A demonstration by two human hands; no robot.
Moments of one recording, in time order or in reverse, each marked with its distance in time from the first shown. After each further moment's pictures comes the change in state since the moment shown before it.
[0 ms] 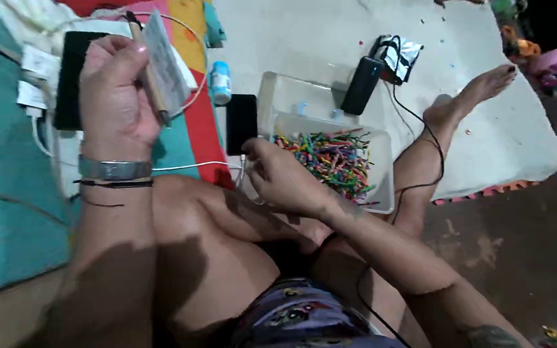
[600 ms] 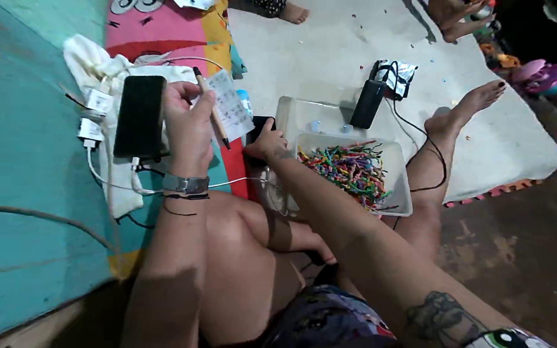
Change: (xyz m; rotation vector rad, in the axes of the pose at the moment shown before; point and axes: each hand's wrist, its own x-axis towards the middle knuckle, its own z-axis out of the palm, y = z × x) left_hand 0.008 -0.008 -0.002 0.196 0.010 0.095; right_hand 0.157 0.027 0.055 -0.083 0.284 0.705
